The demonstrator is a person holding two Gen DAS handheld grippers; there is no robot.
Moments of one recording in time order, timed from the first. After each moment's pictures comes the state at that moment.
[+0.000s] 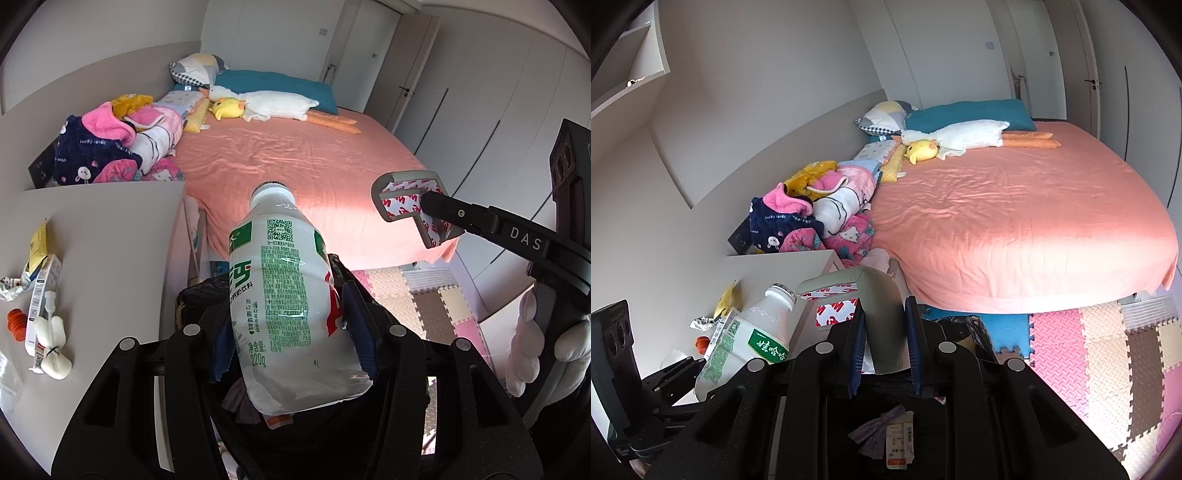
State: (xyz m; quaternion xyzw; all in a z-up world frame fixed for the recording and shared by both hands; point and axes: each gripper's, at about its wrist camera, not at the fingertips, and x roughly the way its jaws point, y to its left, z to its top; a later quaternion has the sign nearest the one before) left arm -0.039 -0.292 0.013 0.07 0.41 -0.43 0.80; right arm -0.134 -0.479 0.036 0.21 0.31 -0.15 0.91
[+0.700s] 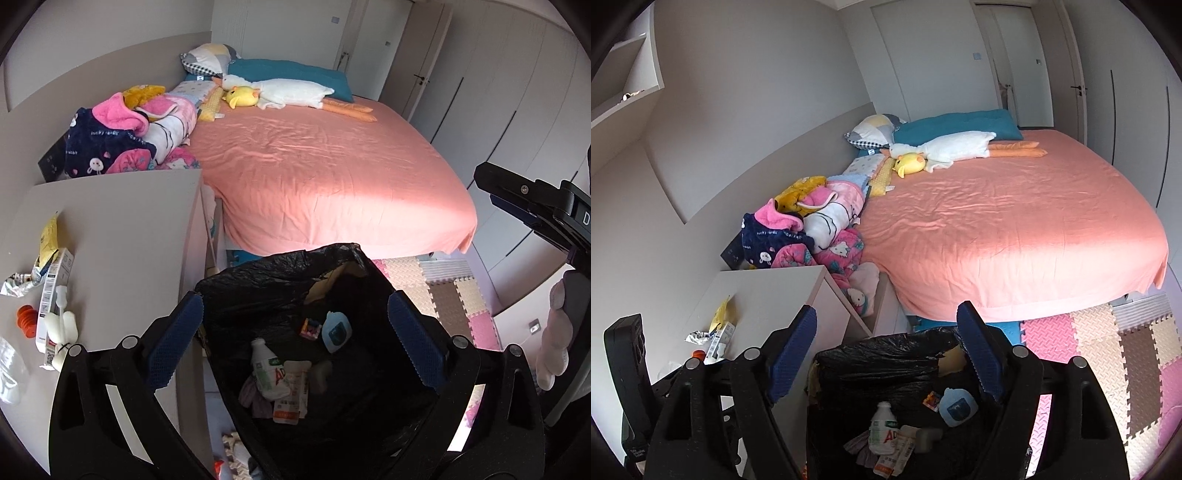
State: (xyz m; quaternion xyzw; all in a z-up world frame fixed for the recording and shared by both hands) left arm -0.025 -0.288 0.007 0.09 0.42 -0.40 0.81; right arm -0.140 -0.479 0.048 0.21 0.29 -0.17 0.92
